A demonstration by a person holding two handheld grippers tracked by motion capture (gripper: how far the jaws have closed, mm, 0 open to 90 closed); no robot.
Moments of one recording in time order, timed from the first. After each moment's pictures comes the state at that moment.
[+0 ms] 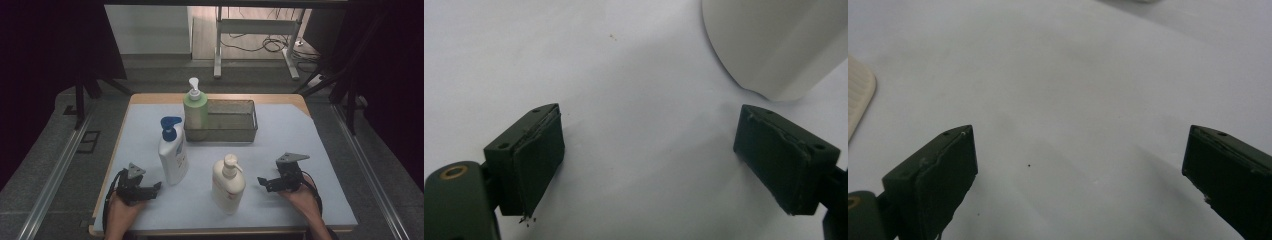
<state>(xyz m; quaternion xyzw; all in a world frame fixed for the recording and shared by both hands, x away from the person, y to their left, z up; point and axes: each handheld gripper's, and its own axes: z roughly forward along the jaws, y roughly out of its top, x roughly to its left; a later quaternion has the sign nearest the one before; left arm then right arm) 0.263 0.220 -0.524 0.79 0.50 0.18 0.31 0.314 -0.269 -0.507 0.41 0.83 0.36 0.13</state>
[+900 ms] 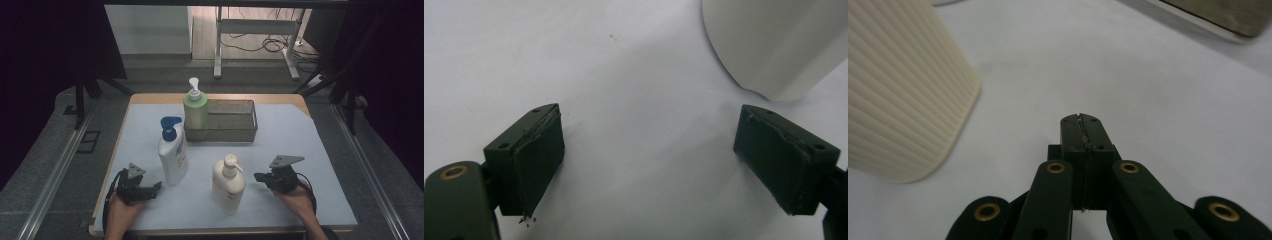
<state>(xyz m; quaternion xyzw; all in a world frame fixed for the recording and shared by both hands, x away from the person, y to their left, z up) 0.263 0.220 -0.524 0.79 0.50 0.18 0.32 0.300 -0.247 -0.491 0.32 0.85 0.40 0.08</state>
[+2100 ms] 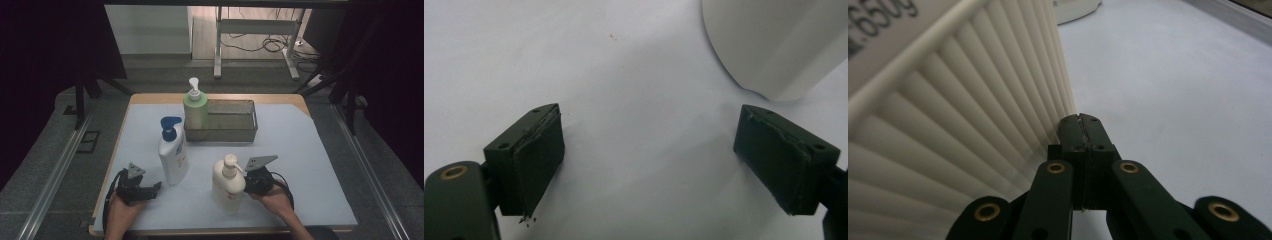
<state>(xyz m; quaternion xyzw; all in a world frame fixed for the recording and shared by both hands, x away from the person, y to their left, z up) 0.263 0.220 -0.524 0.79 0.50 0.18 0.31 0.302 -0.183 -0.495 0.24 0.87 0.43 0.00</state>
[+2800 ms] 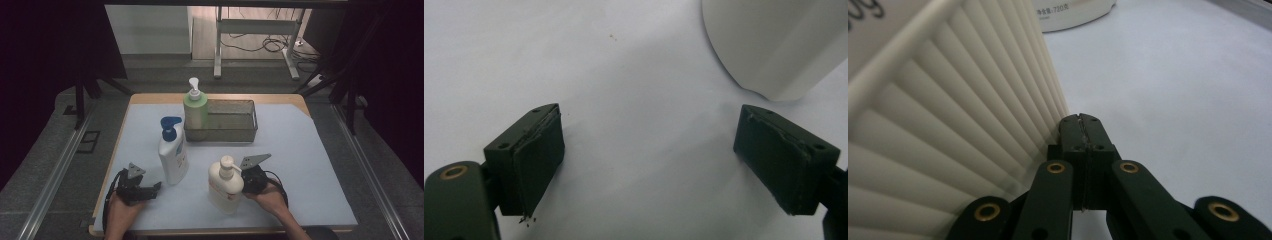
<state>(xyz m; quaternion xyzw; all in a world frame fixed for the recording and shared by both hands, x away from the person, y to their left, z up) 0.263 0.220 -0.524 0.79 0.50 0.18 0.32 0.307 -0.168 -0.499 0.23 0.87 0.44 -0.02</state>
